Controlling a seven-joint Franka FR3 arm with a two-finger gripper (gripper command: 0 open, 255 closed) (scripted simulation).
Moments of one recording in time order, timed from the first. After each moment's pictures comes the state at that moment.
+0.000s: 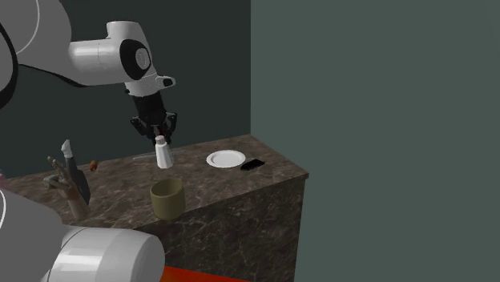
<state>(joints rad) 0.14 -0.58 0.13 -2.40 -0.01 1.98 -0.02</state>
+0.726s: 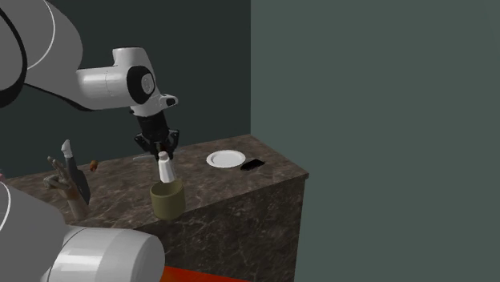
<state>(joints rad) 0.14 -0.55 0.13 -2.52 -0.01 2.13 0.00</state>
